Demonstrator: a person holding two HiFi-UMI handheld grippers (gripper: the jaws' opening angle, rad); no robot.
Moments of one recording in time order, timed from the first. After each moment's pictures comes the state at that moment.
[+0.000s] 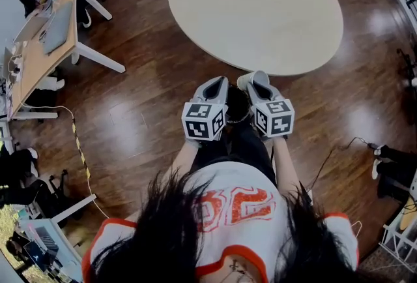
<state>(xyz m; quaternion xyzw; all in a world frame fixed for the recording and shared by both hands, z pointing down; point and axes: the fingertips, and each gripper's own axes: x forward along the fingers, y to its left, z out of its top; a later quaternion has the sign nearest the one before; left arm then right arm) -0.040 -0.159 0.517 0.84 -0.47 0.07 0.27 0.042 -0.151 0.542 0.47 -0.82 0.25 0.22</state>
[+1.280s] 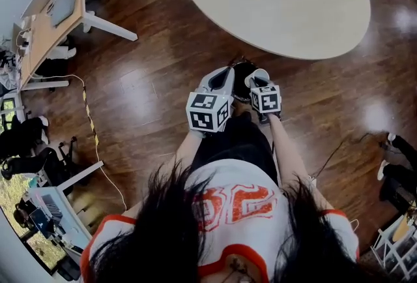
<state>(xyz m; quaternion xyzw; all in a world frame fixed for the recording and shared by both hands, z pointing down) -0.046 -0.123 0.561 0.81 -0.50 0.12 0.30 0.037 -0.113 0.748 0.42 -0.78 0.34 0.32</state>
